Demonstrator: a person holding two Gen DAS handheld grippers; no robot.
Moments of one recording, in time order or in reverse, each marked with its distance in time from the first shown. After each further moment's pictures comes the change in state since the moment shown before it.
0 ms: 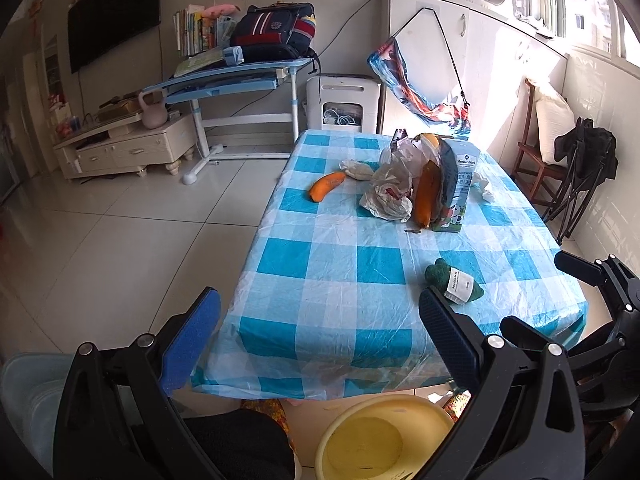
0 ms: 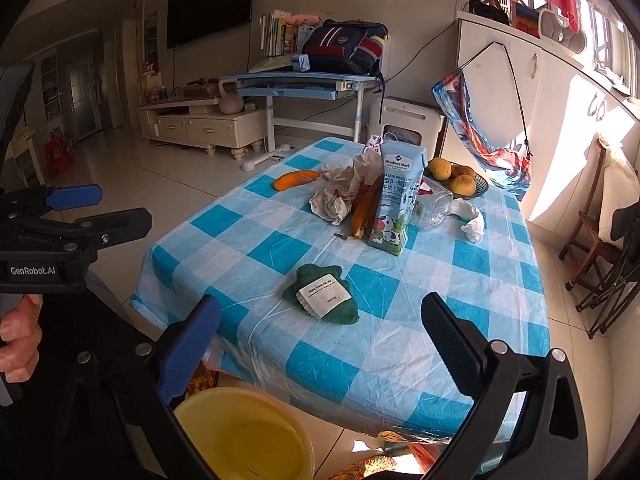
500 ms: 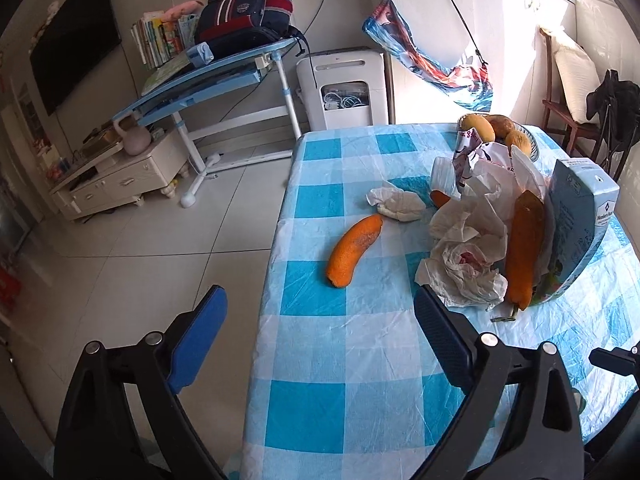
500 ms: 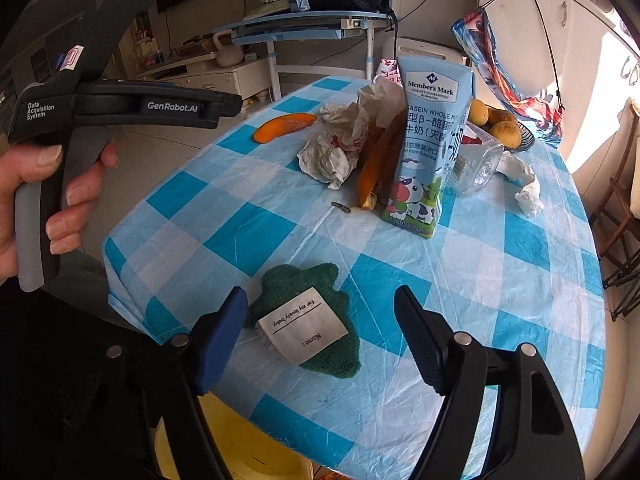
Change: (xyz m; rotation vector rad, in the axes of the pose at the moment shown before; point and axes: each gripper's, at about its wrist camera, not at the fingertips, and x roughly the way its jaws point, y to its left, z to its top) left arm 0.179 -0.011 0.103 0.168 0.093 0.065; right arm 0.098 -0.023 -0.004 -0.007 0.323 0.036
